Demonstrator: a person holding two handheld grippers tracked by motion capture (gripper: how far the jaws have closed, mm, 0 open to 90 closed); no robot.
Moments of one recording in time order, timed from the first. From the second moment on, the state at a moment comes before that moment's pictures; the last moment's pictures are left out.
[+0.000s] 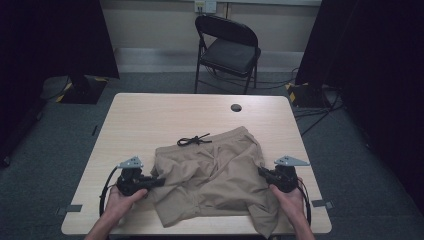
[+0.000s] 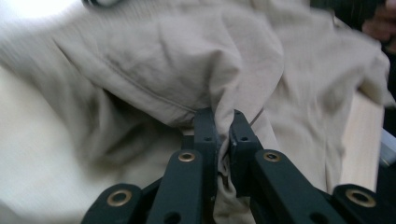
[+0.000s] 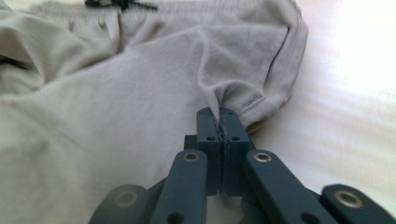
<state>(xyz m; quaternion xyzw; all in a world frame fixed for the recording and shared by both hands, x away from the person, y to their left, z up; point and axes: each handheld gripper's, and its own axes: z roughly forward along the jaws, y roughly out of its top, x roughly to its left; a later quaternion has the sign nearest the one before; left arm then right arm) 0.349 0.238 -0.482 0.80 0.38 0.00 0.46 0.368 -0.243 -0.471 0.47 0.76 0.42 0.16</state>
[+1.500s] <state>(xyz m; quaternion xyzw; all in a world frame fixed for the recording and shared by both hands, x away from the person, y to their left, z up) 0.377 0.230 -0.496 0.80 0.43 0.02 0.43 0.408 -0.221 -0.494 0.48 0.77 0.39 0.14</state>
